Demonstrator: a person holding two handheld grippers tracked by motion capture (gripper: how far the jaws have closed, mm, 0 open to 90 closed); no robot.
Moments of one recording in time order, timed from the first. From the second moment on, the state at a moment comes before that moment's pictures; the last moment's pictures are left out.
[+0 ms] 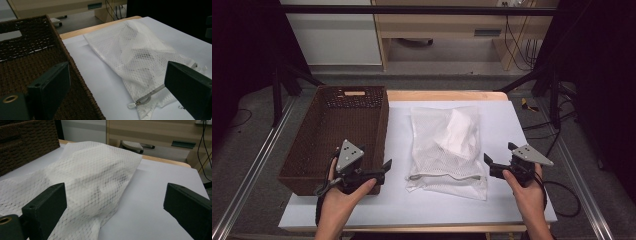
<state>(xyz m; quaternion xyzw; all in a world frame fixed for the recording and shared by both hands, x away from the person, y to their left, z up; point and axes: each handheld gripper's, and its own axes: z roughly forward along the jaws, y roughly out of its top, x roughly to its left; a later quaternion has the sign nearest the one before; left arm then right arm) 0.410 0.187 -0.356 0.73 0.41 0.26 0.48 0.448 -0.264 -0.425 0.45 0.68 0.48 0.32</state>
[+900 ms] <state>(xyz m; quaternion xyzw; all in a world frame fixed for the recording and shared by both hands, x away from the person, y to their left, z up) 0.417 0.227 -0.356 0.72 0.44 0.29 0.45 0.452 -0.286 -0.434 0.47 0.69 0.45 0.33</state>
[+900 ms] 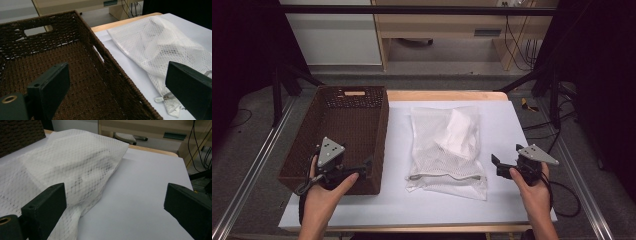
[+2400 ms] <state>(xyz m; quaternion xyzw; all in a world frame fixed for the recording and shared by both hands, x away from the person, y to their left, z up) 0.421 0.293 -0.366 0.69 0.49 0.33 0.42 0.463 -0.304 -0.467 0.50 0.71 0.40 0.29</state>
